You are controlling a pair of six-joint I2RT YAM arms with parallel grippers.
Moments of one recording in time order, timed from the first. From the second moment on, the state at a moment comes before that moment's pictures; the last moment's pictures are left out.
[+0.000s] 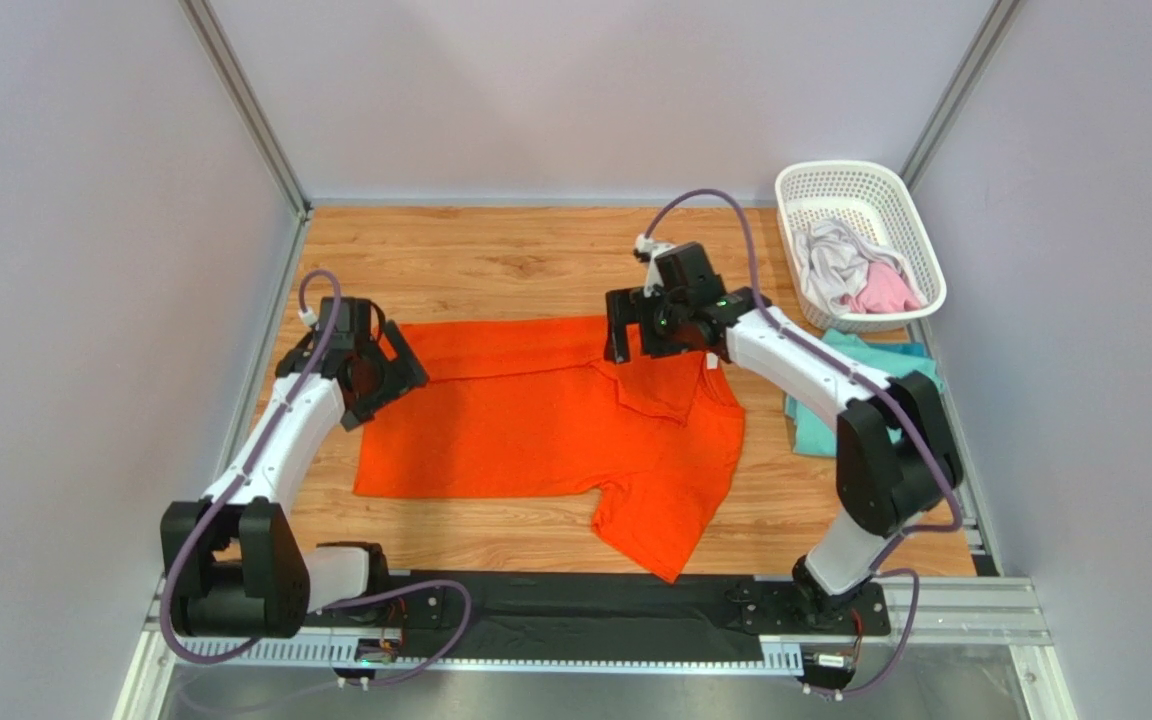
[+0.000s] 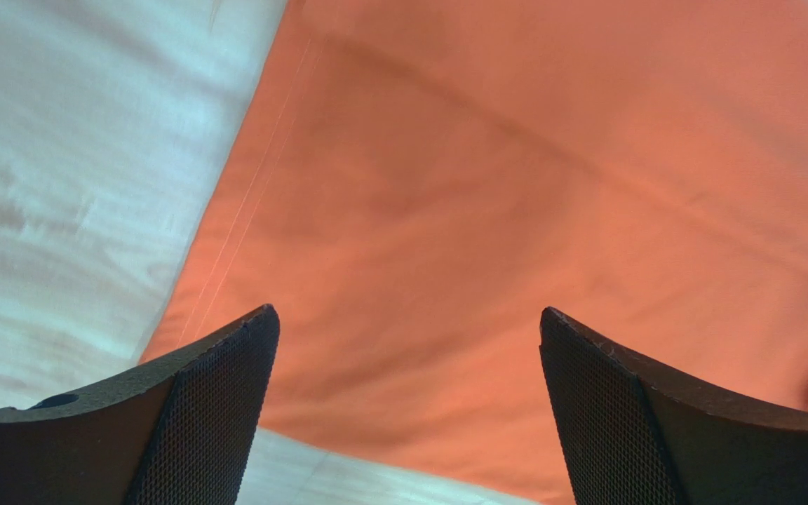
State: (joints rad) left arm -0.01 1.24 0.88 -0.65 -0.08 -0.59; right arm 0.50 1.66 1.25 -0.43 -0.15 0.29
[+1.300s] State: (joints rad) left arm -0.01 0.86 0.54 -0.83 -0.22 -0.88; right arm 0.69 1.82 1.28 -0.47 0.01 0.29
